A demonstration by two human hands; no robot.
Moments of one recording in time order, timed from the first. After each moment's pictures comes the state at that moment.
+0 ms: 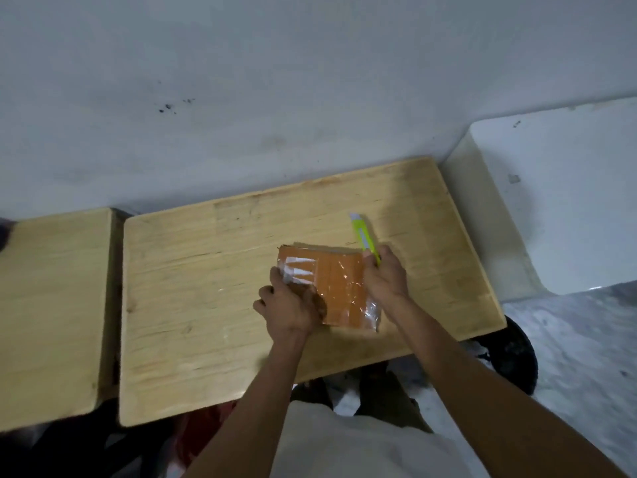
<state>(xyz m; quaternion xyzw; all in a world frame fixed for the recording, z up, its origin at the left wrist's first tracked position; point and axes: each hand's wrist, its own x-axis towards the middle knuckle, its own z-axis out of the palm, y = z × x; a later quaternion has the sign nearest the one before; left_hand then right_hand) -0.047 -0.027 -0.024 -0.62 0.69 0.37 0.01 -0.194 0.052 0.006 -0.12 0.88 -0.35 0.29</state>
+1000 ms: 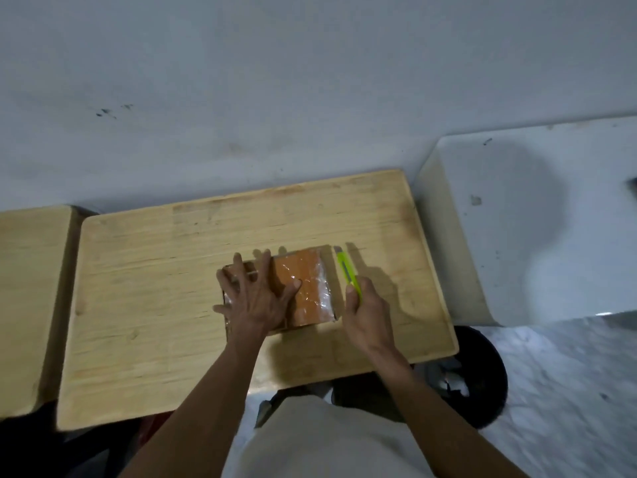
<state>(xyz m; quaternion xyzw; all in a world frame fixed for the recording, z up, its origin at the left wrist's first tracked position) -0.114 -0.021 -0.023 -0.56 0.77 0.26 0.12 -0.236 0.125 -0.005 -0.22 0.87 -0.34 0.28</state>
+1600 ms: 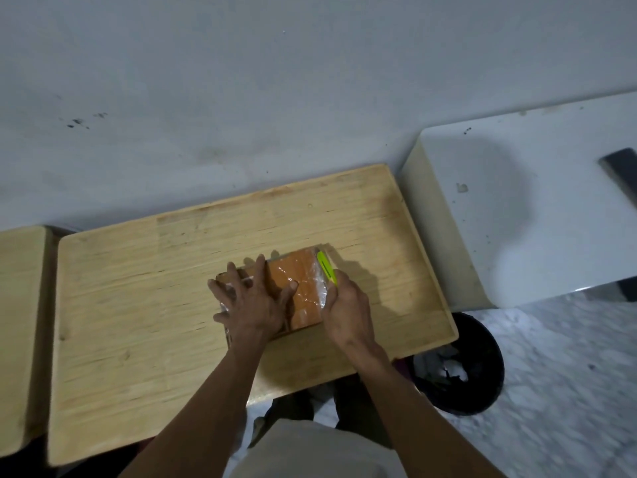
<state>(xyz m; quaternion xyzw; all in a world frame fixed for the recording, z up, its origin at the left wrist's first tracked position) -0.112 -0.023 -0.030 -0.56 0.78 0.26 0.12 -0.207 0.098 -0.007 -0.22 0.88 -0.34 0.25</state>
